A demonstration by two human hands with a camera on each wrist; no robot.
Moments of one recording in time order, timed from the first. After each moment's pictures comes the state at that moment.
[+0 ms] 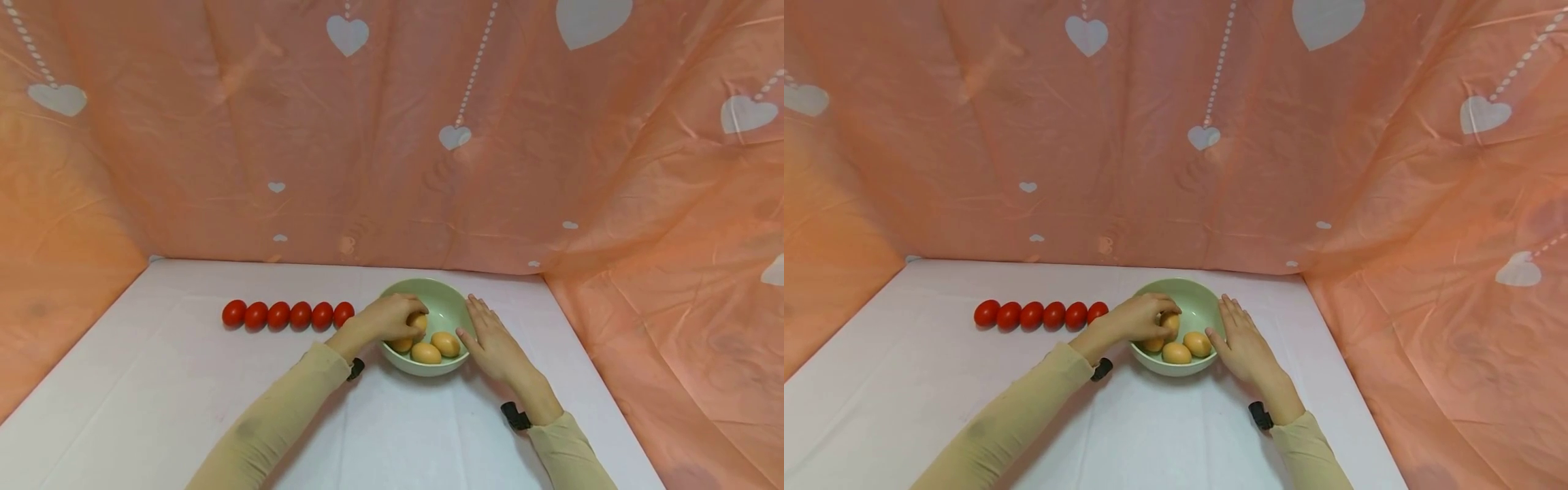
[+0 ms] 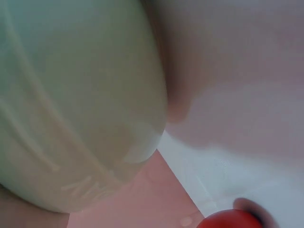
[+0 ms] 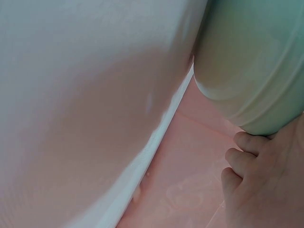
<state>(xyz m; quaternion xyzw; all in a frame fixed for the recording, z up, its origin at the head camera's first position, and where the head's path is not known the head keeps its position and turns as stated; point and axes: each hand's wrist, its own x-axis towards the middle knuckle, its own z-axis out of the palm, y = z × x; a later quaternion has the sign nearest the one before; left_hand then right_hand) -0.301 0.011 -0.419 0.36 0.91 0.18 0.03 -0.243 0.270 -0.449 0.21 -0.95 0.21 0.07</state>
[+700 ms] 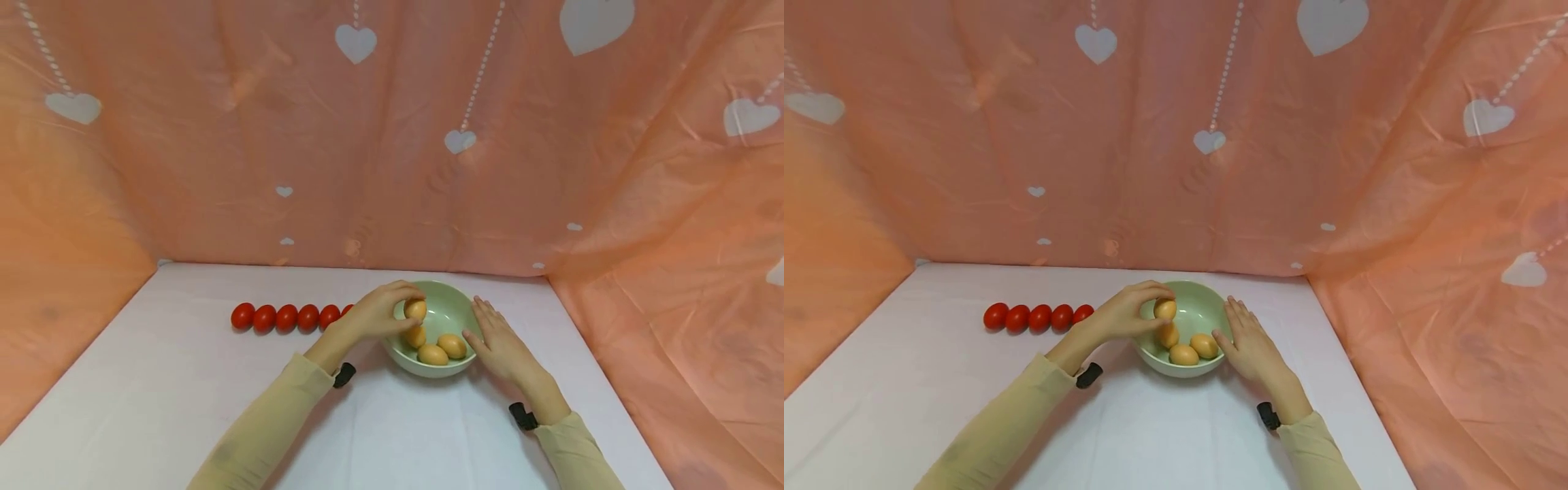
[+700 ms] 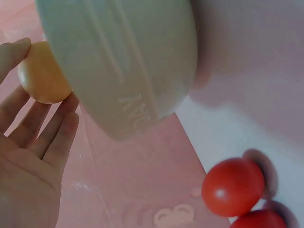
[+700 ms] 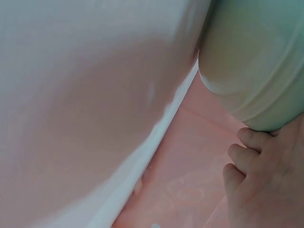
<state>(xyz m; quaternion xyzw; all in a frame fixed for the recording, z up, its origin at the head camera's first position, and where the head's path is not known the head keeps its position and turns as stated) -0.285 -0.026 -0.399 0.40 0.86 0.31 -0.06 -0.243 0.270 -0.446 0.21 -0.96 0.20 0.06</state>
